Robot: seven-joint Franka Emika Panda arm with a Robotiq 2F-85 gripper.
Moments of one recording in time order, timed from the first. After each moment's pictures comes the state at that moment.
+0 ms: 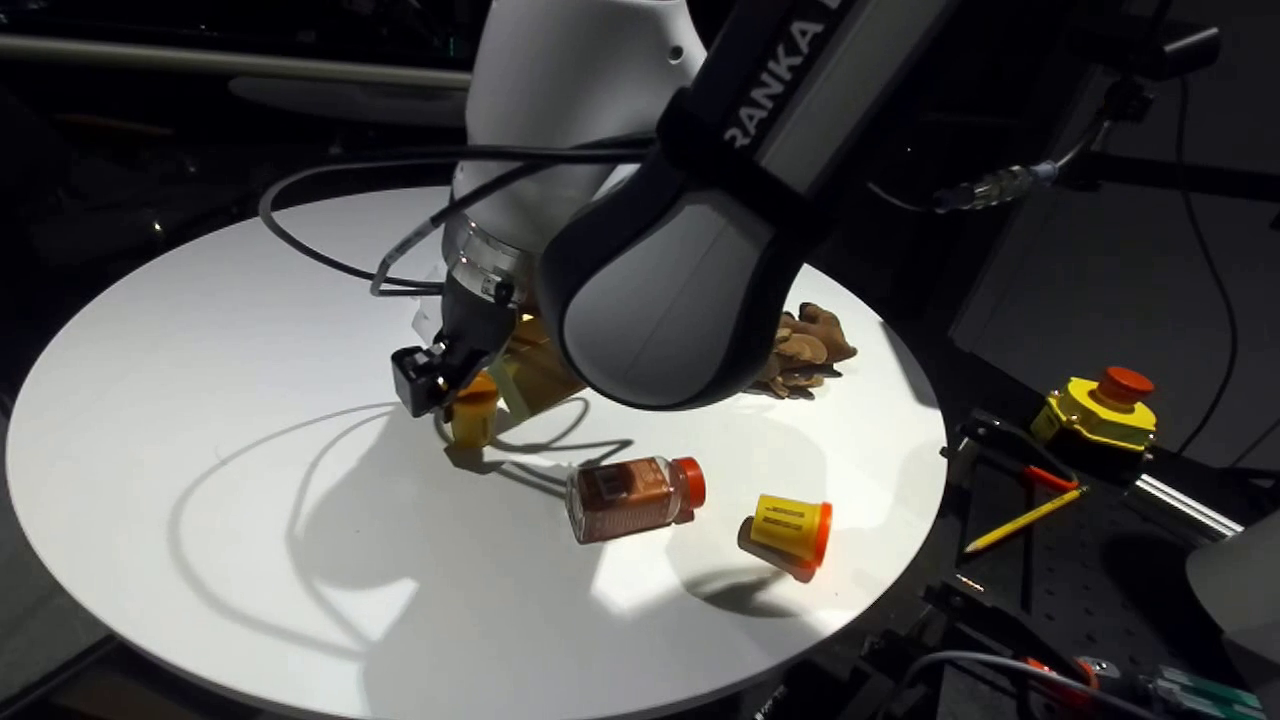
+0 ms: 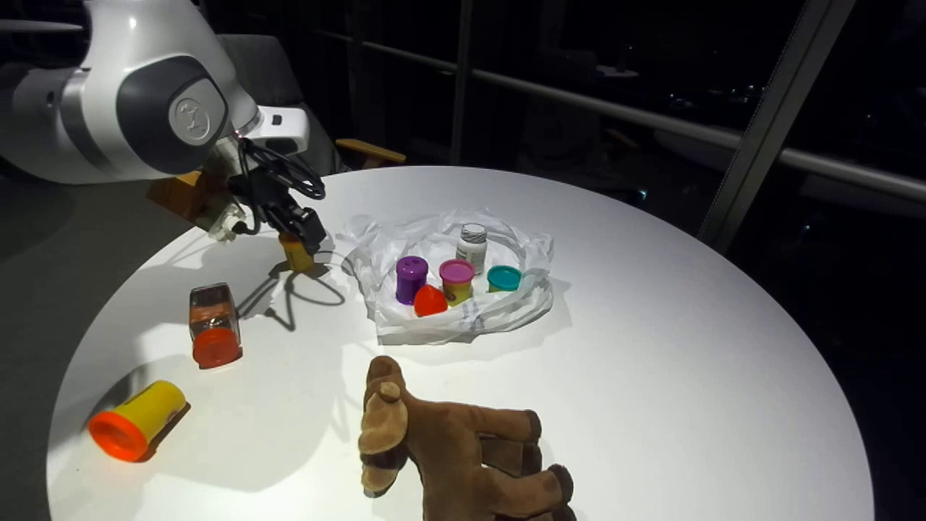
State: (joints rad) arm 0.80 0.68 -0.38 -2.12 0.11 3.11 0.51
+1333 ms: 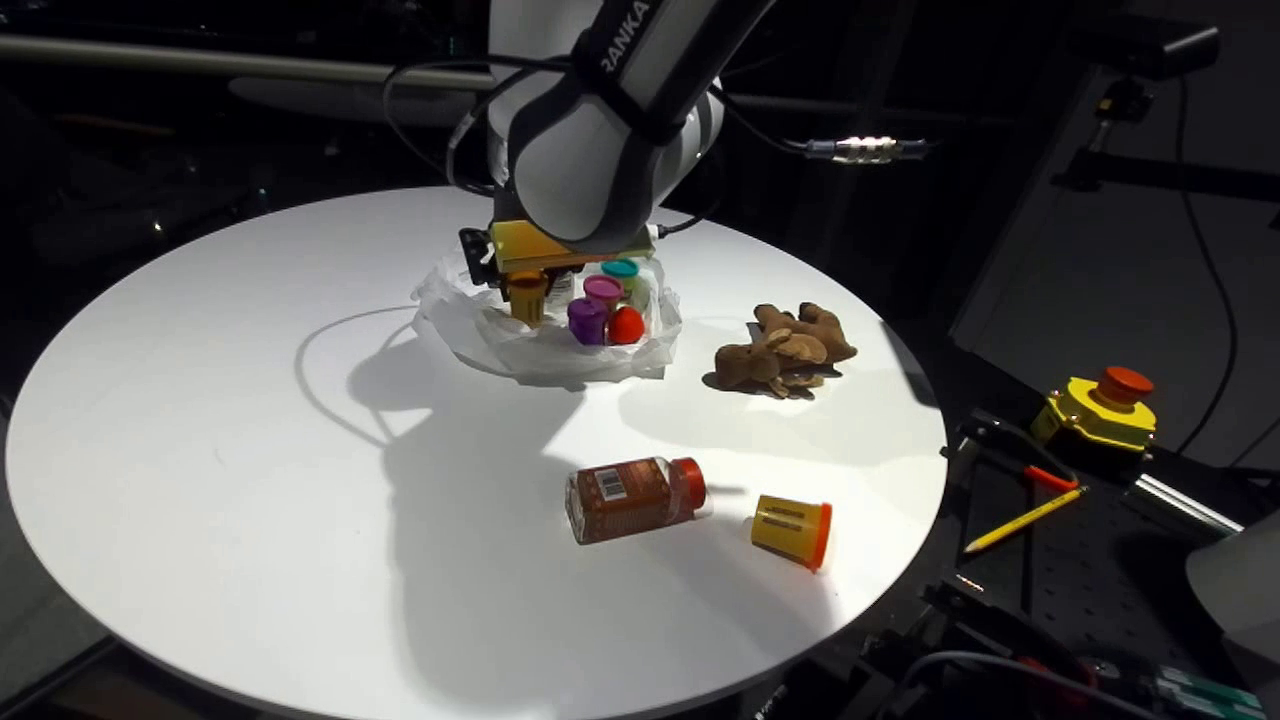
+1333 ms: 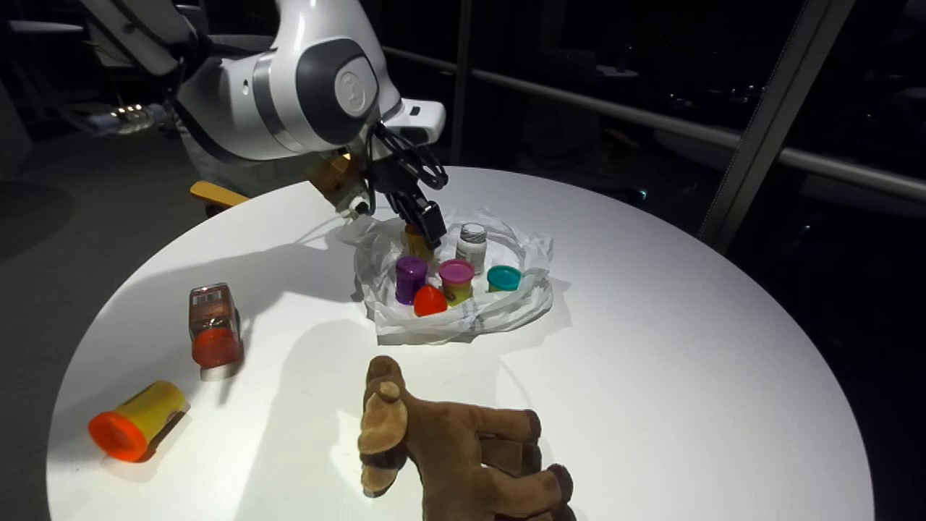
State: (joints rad) arm 0.64 0.80 -0.52 -1.86 0.10 2.87 0.69
